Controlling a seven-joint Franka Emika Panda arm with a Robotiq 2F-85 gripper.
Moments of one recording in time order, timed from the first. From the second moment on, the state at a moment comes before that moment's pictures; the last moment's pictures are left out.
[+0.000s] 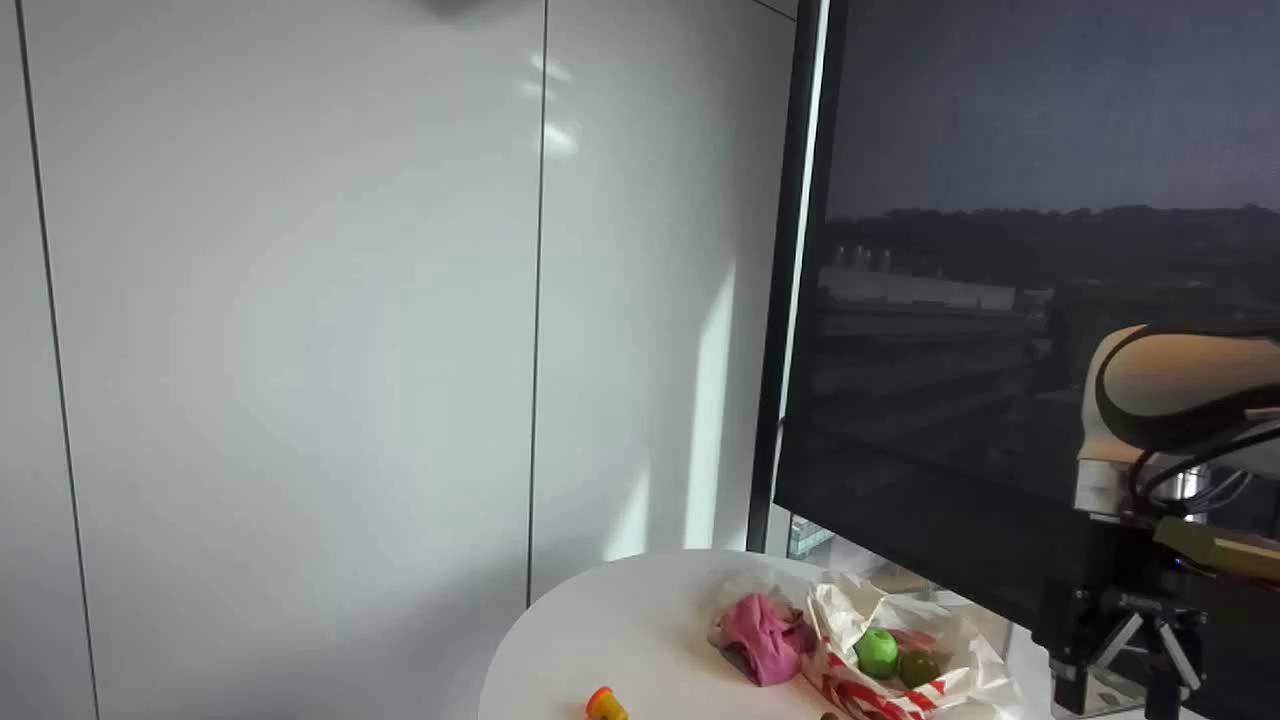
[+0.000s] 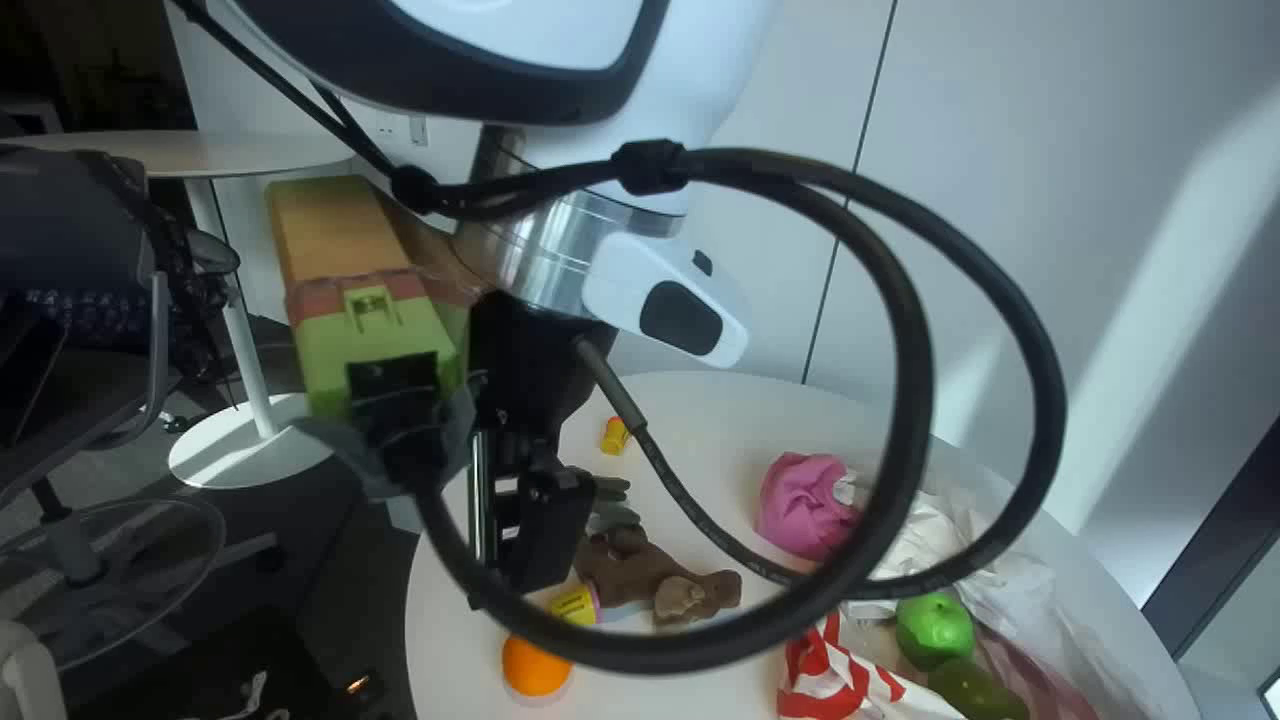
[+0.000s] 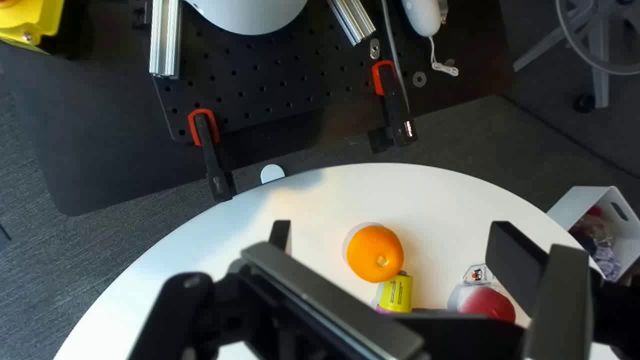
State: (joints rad) arm -0.06 -0.78 -0.11 -2.74 0.10 1.73 0.06
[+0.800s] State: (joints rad) arm -0.07 -0.78 -0.11 -2.73 0.10 1.73 0.06
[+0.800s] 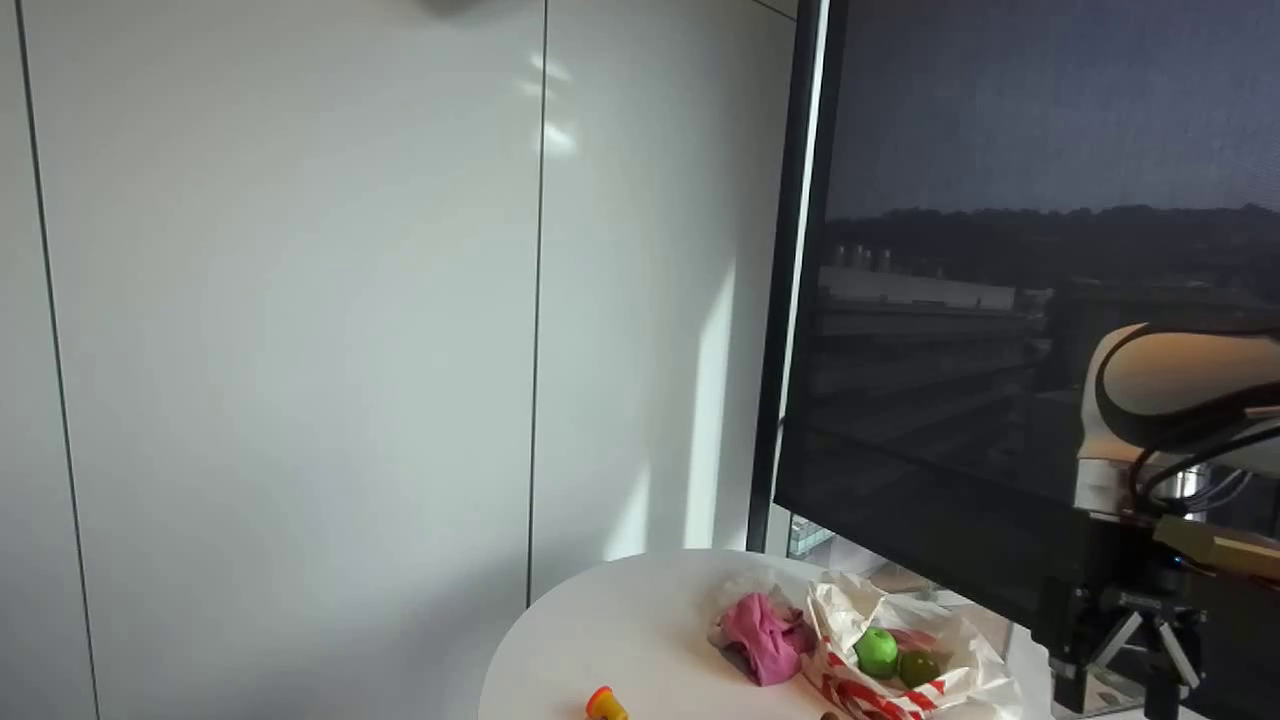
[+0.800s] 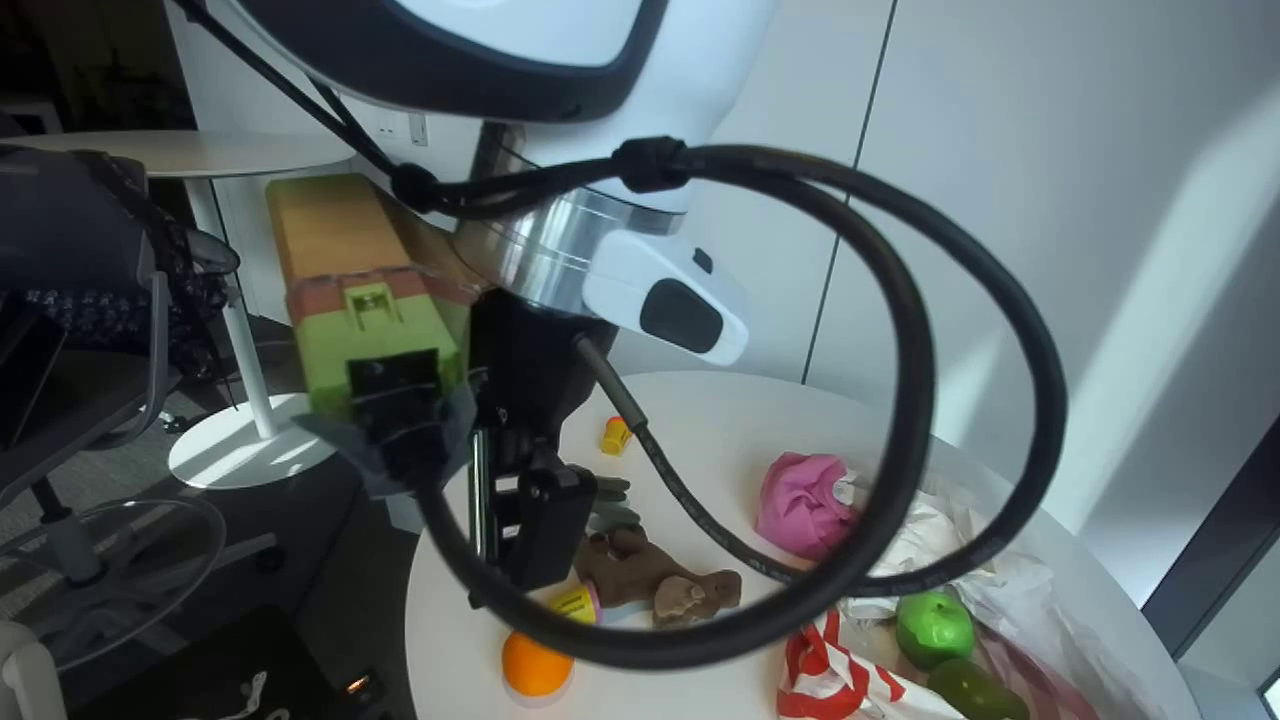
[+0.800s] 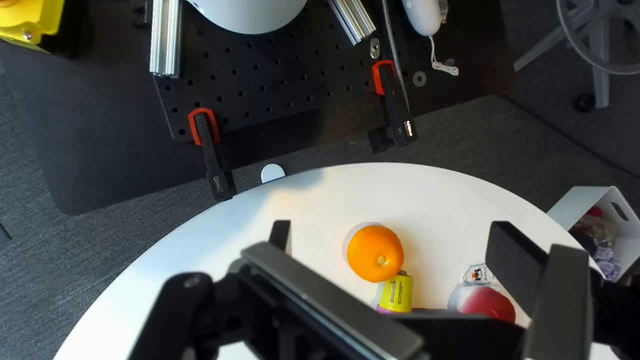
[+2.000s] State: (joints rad) arm -0.05 0.17 -0.10 -2.29 0.23 2.43 0.04
